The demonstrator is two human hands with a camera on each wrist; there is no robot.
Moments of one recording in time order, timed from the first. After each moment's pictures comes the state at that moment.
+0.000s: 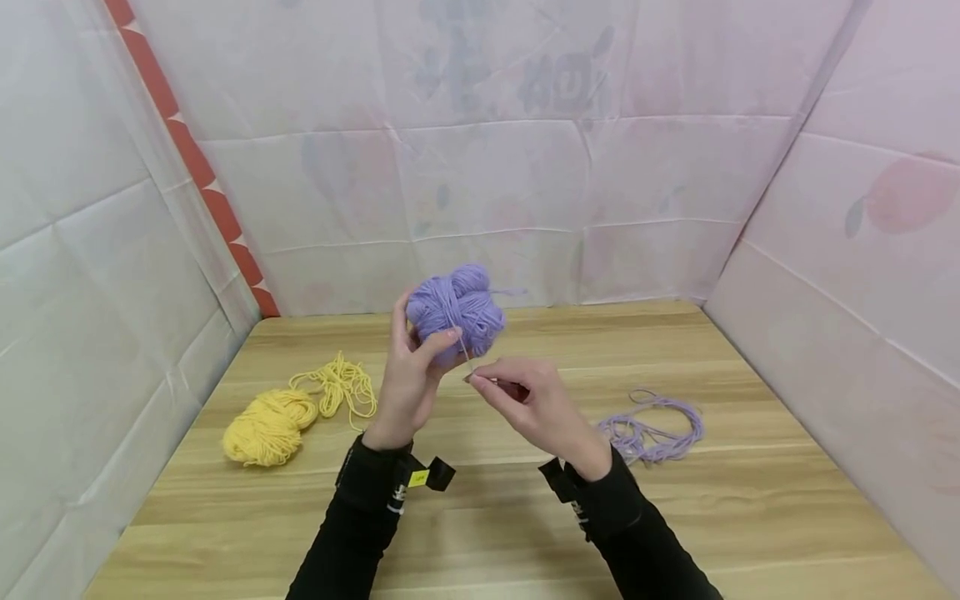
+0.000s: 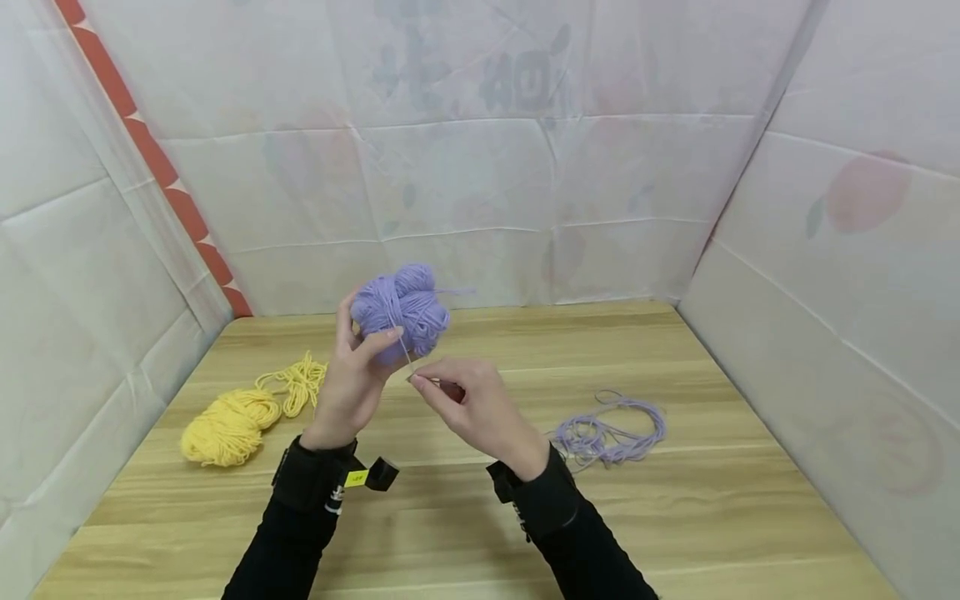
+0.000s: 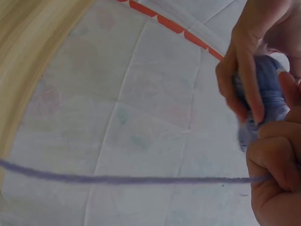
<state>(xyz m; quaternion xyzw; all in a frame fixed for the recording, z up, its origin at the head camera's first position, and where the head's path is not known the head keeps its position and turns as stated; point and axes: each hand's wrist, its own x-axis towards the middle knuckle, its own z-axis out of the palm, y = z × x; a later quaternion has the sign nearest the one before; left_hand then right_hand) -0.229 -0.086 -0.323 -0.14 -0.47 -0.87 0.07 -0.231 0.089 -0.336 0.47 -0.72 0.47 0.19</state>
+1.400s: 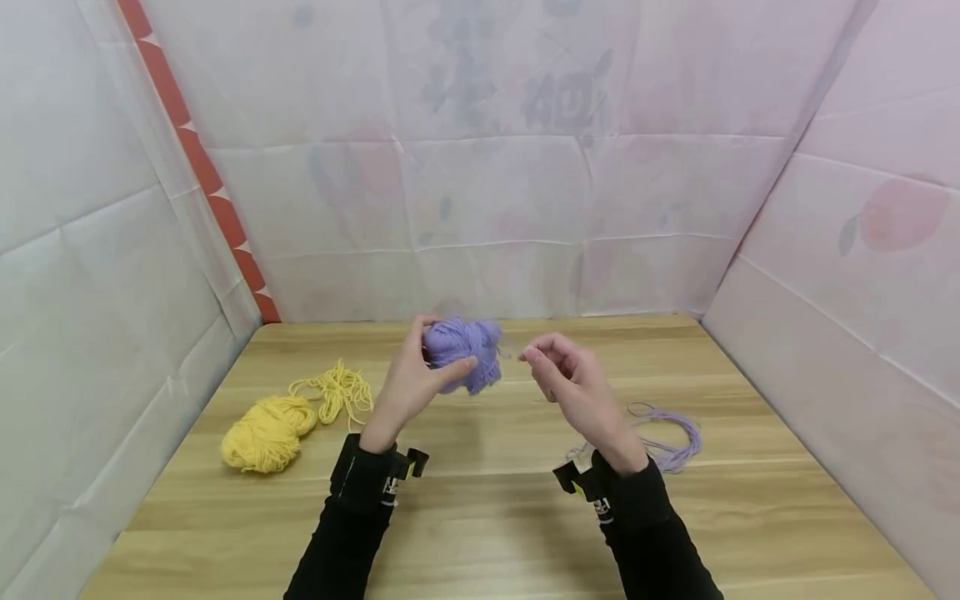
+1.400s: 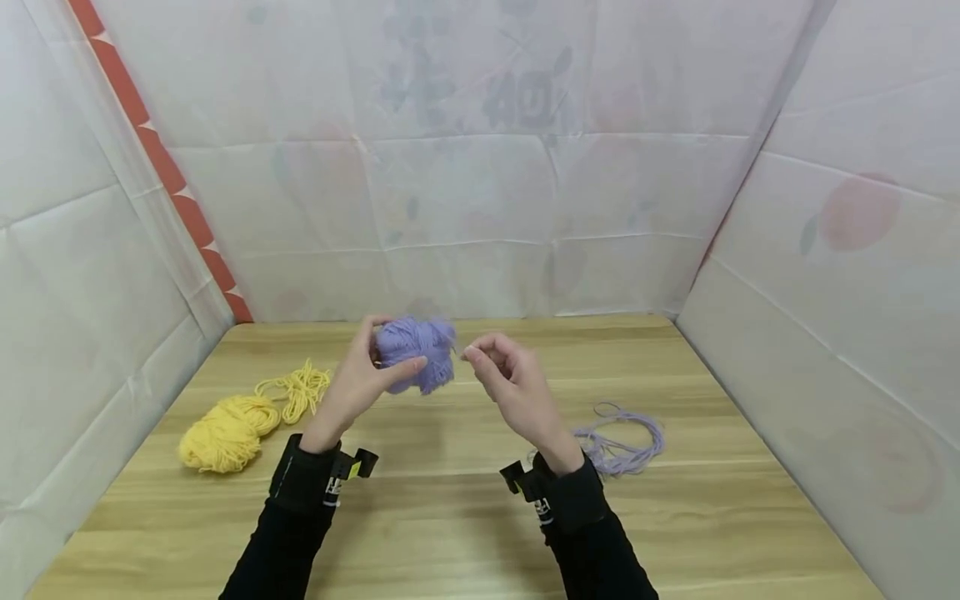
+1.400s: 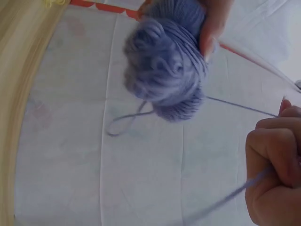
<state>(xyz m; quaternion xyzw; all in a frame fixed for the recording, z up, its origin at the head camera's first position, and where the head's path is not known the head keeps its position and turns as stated) -0.242 -0.104 -0.334 -0.08 -0.81 -0.57 0.09 -0.274 0.143 -0.369 0.37 -0.71 0.59 0.08</state>
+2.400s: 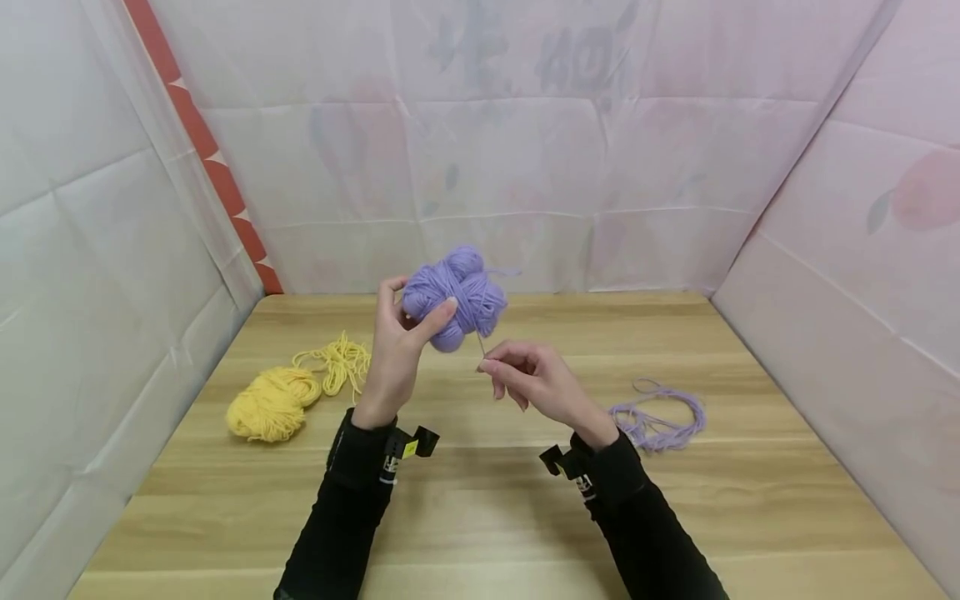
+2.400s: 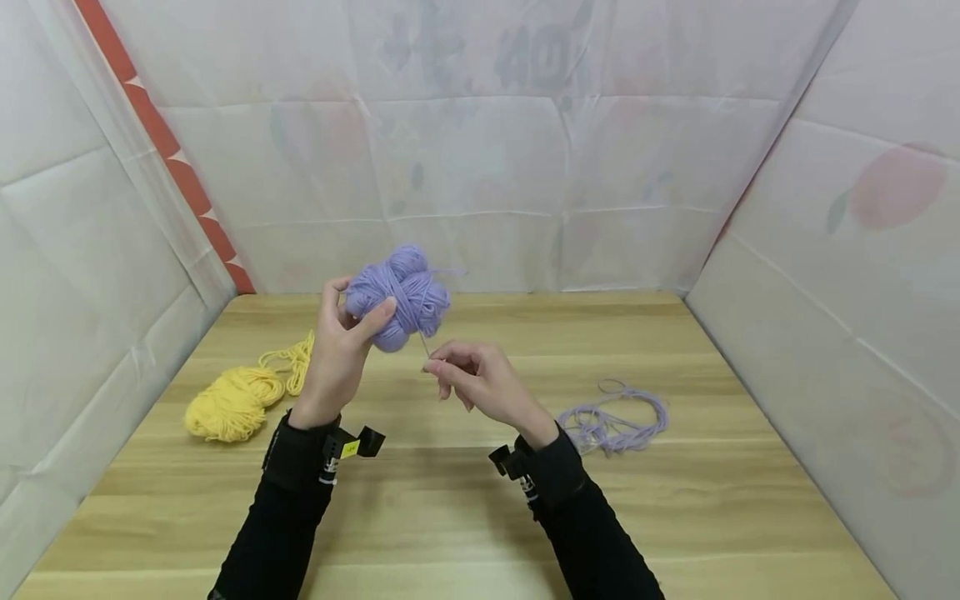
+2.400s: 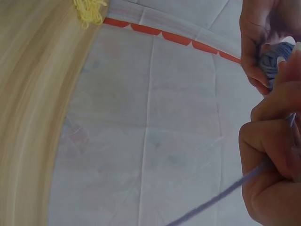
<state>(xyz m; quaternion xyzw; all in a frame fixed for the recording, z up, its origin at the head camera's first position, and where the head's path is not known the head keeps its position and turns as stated) -0.231 -0.108 -0.316 -0.12 -0.60 -0.78 0.14 -0.252 0.099 -0.342 0.41 -0.72 0.55 -0.06</state>
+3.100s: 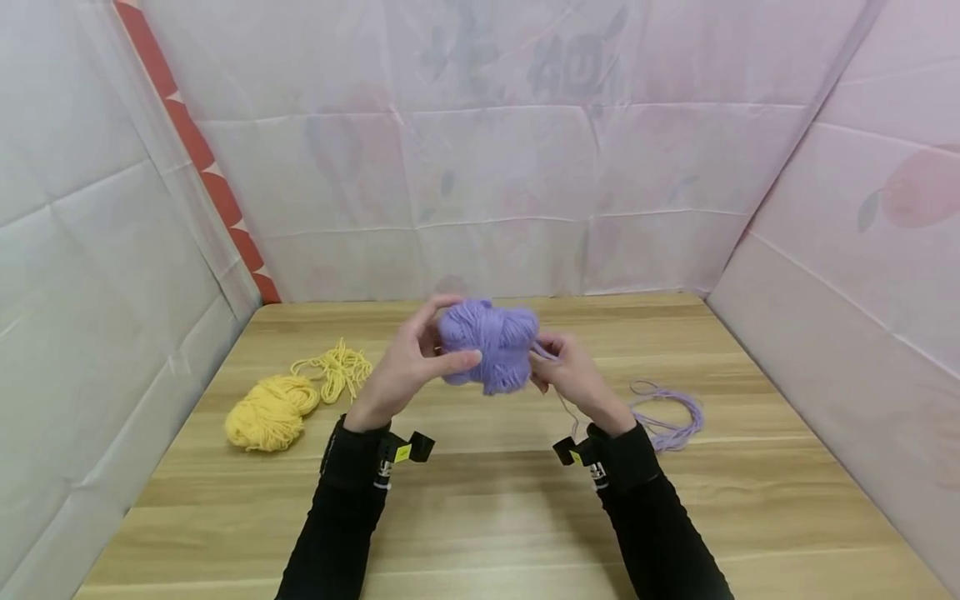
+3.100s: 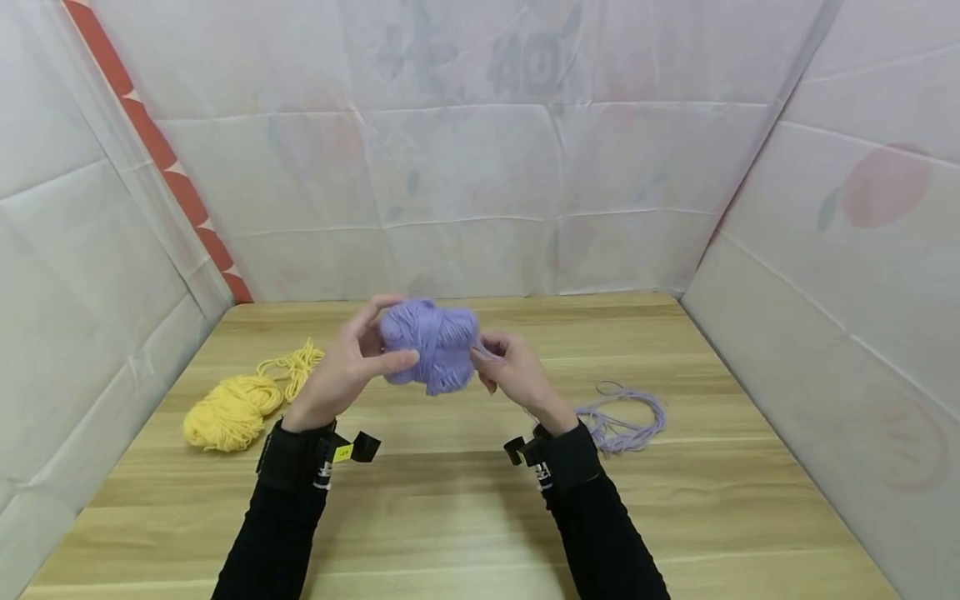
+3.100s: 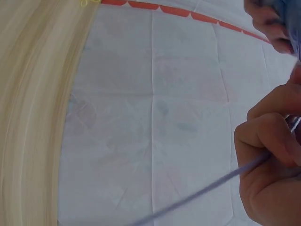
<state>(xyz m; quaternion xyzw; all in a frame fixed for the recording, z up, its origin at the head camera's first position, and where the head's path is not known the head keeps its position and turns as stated) -0.228 -0.114 -0.317 -0.24 -0.68 -0.69 -0.04 -0.271 0.124 -0.345 0.29 -0.74 0.60 -0.06</state>
